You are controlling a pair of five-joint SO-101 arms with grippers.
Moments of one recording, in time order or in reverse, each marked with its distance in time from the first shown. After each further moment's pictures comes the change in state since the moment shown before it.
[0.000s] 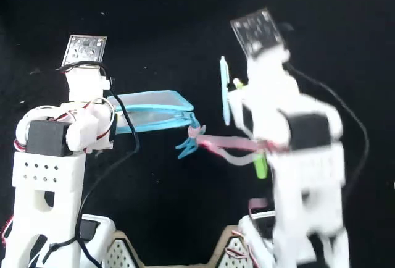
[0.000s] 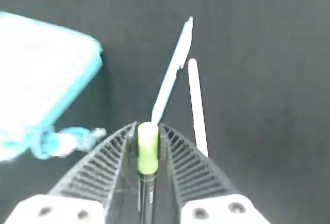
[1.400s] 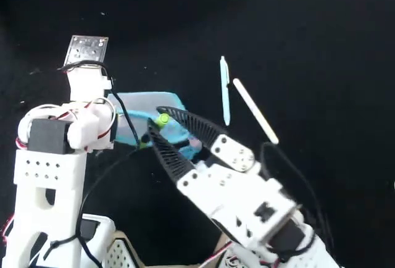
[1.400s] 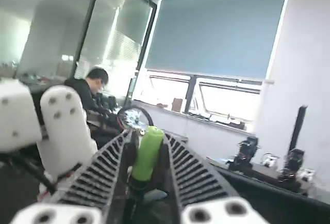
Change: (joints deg) left arm 0.0 0.1 0.4 0.0 0.0; right arm -38.9 -53.7 57.1 -74.3 3.3
